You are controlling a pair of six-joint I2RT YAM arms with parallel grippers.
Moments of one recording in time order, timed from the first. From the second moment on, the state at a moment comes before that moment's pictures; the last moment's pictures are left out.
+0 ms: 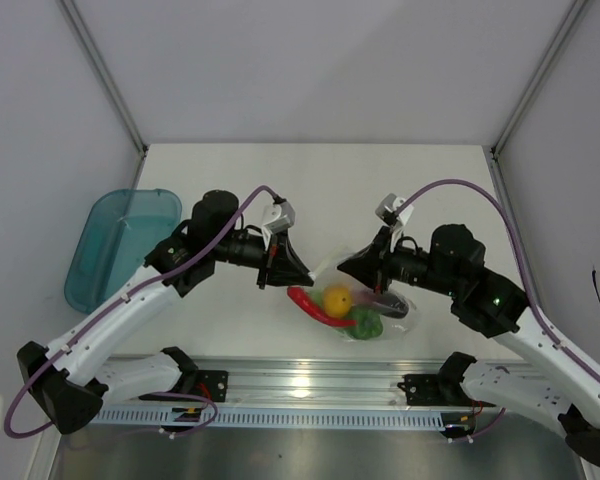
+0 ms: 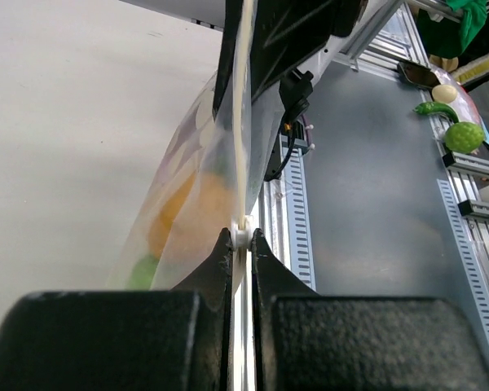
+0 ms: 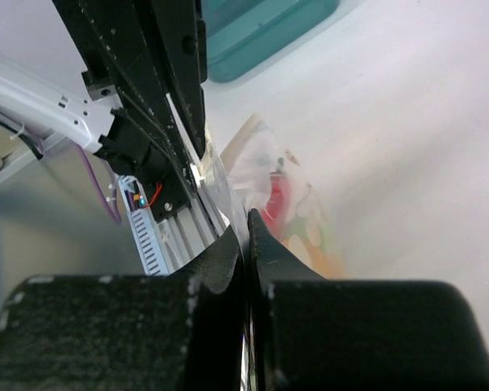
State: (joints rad) left arm -0.68 1.08 1.08 -0.38 0.95 -0.04; right arm 0.85 0.84 1.02 -0.36 -0.30 0.26
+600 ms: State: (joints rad) left arm -0.64 1.01 1.04 -0.43 0.89 -0.02; right arm 0.64 0.77 1.02 -0.39 -0.32 0.33
